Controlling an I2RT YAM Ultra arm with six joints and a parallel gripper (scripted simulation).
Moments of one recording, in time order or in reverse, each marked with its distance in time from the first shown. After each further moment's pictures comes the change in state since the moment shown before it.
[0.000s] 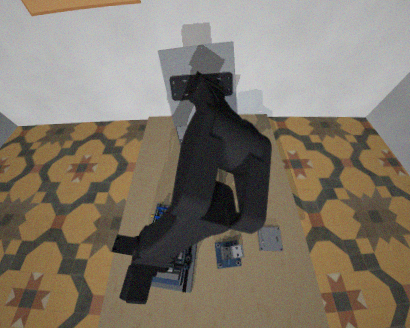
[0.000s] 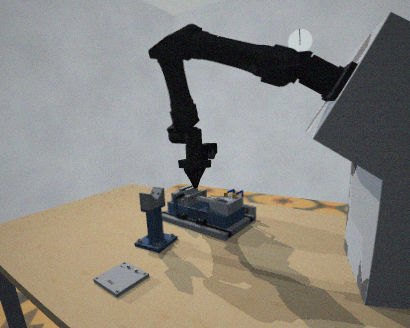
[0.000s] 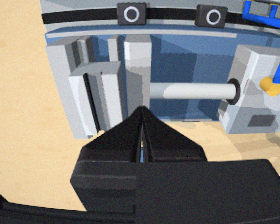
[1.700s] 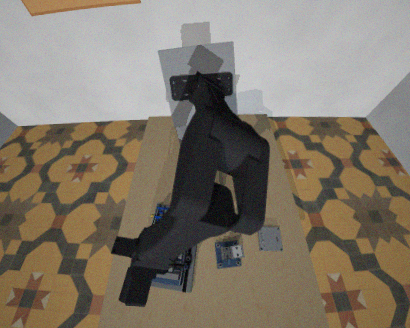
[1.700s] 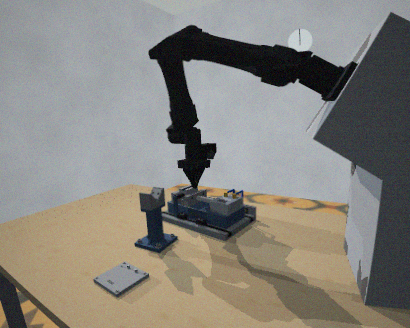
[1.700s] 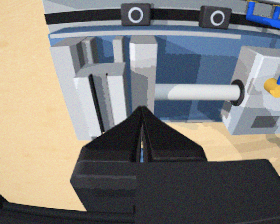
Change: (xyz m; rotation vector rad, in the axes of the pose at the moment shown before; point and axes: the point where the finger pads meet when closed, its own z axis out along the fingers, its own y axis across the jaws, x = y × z) arm -0.001 0.004 0.001 0.000 0.000 0.000
